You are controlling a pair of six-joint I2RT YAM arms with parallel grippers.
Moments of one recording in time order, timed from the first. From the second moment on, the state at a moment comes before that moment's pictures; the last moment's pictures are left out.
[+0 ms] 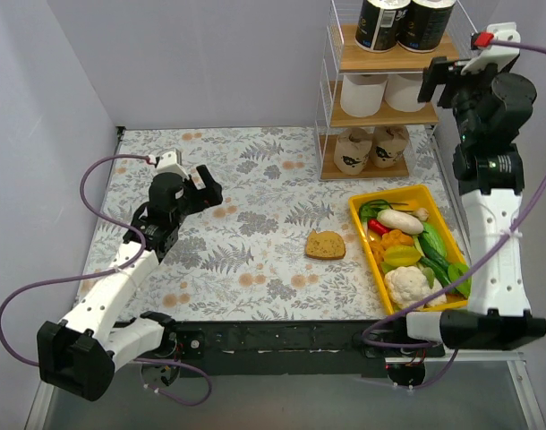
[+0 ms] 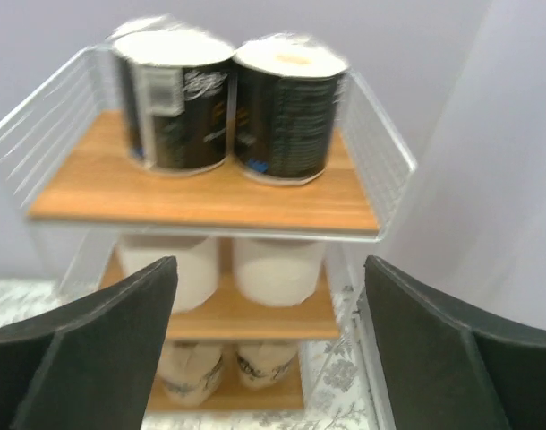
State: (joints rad) left arm -0.33 1.05 0.84 -0.19 -0.19 -0.50; right arm 0.01 1.35 1.75 -0.23 0.02 -0.12
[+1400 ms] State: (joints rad) left arm -0.34 0.87 0.75 0.08 0.34 -0.48; right arm 0.03 0.83 0.85 -0.33 -0.57 0.40
